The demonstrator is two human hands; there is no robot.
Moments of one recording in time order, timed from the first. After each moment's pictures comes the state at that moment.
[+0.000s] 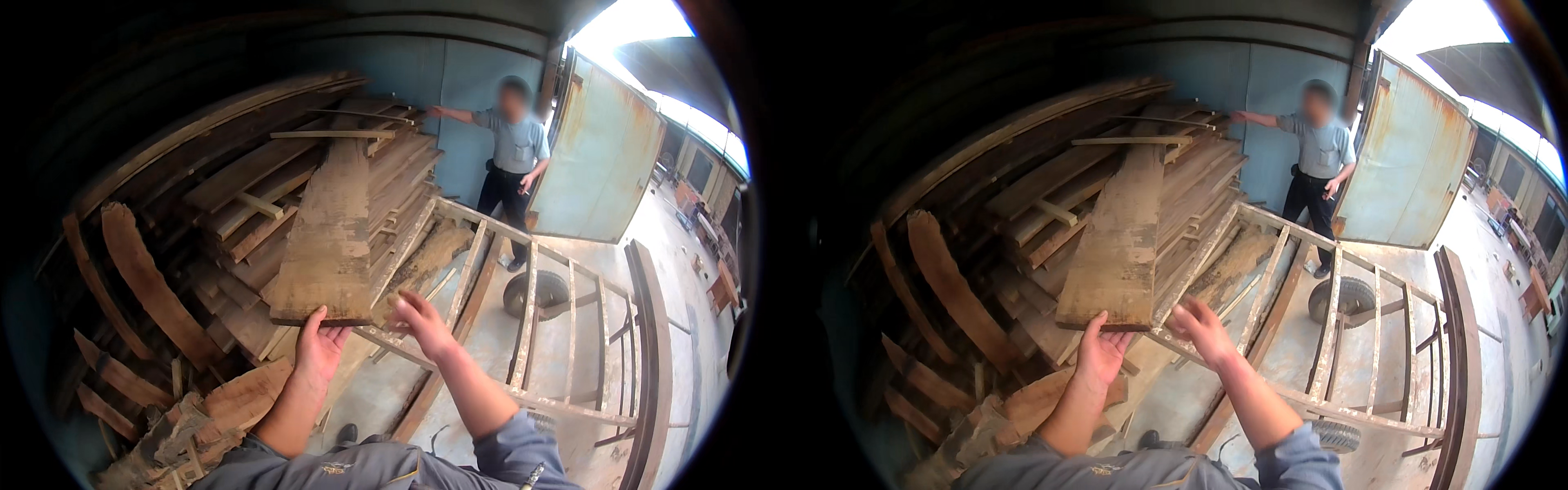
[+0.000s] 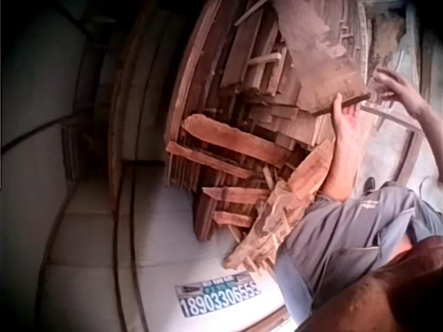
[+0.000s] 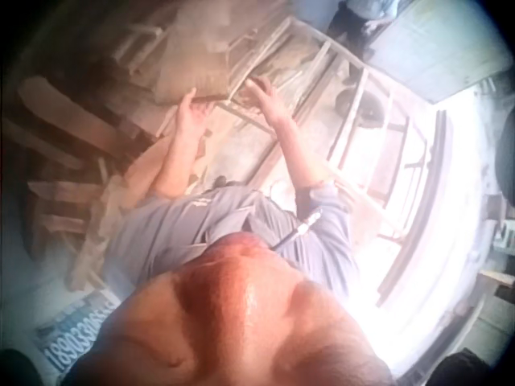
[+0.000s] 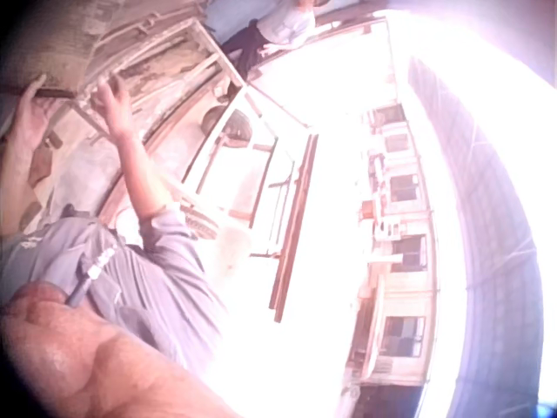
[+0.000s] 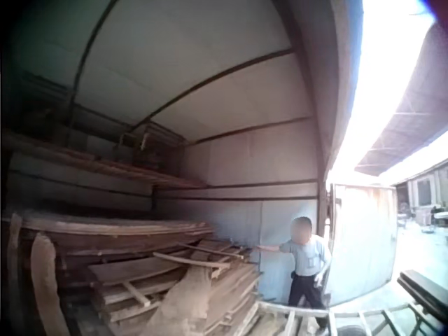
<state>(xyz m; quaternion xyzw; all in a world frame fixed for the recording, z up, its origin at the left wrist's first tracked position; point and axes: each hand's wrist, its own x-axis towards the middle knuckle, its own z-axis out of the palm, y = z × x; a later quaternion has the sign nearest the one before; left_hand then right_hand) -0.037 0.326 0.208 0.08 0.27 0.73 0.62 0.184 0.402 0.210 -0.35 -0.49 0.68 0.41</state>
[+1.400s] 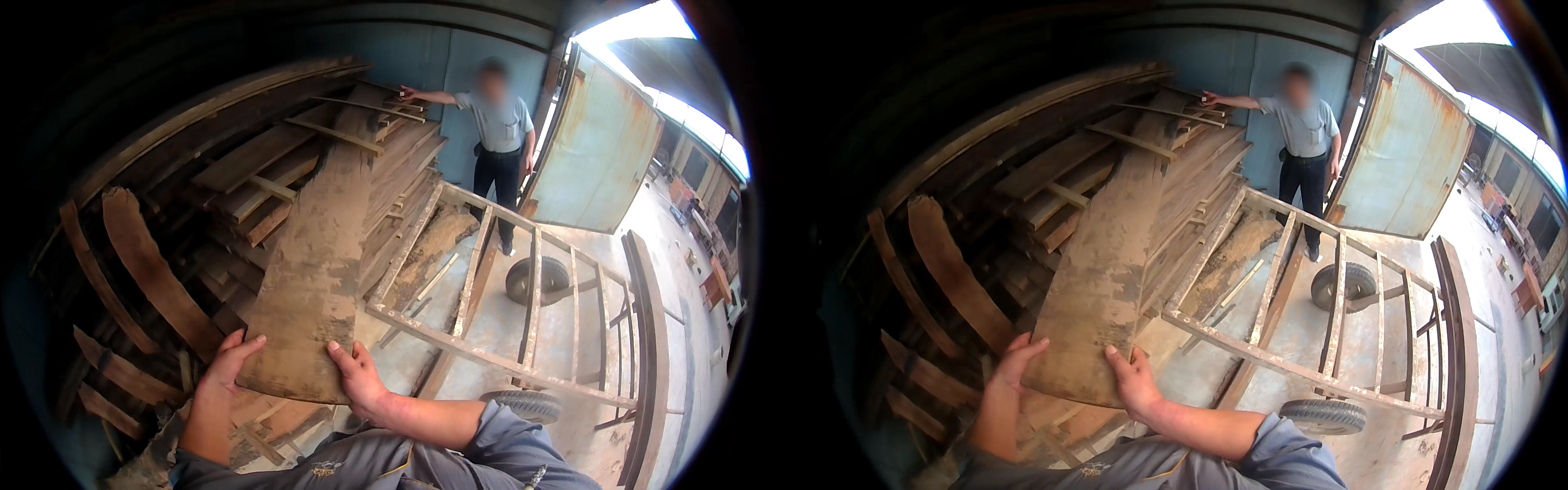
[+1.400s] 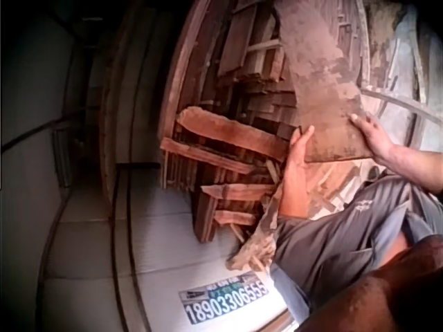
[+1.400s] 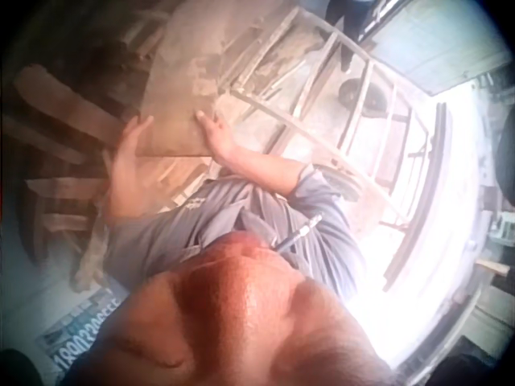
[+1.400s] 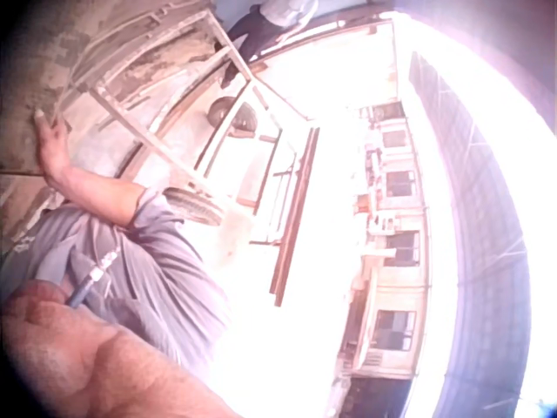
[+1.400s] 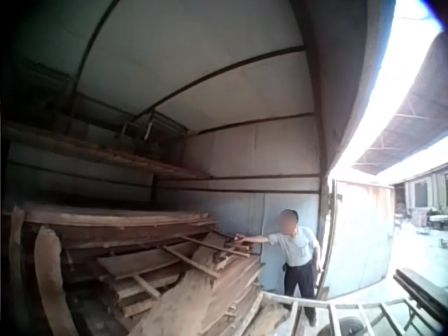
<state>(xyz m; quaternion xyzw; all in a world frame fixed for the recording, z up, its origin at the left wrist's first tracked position) -0.245 0.188 0.252 0.29 0.57 0.53 0.56 -0.010 0.237 0.188 -0.29 -0.28 0.80 0.43</state>
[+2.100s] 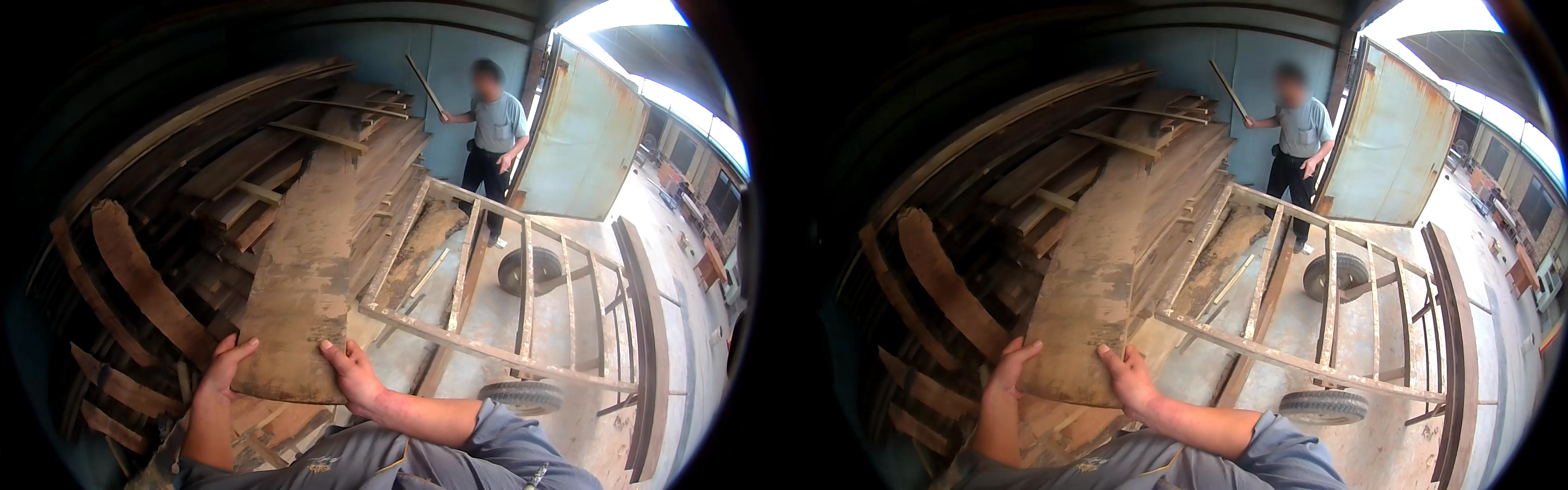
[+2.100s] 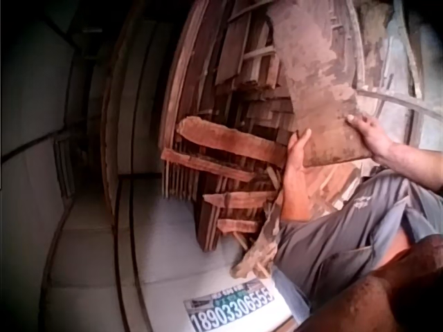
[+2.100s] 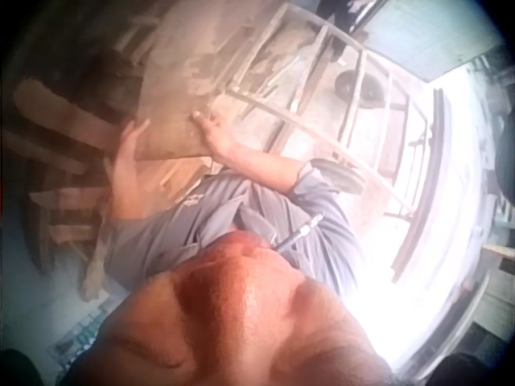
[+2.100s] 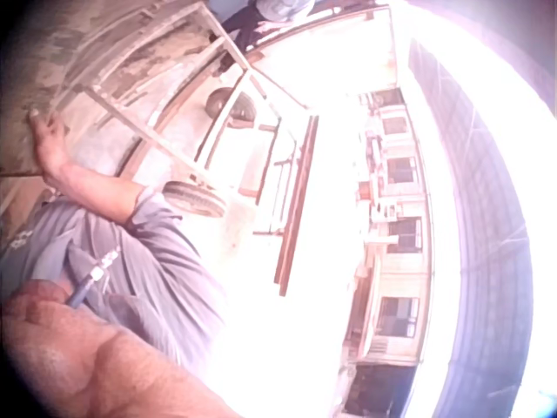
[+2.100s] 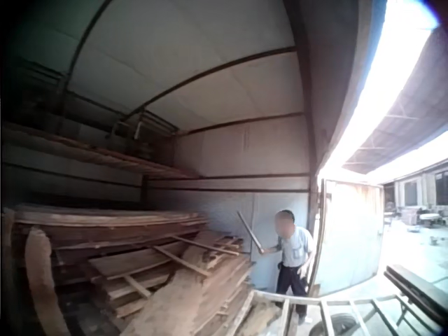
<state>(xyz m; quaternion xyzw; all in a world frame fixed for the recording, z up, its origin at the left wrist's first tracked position) -0.240 0.187 0.258 0.28 0.58 0.54 0.55 -0.007 0.237 0.198 -0.29 -0.27 0.82 0.42</state>
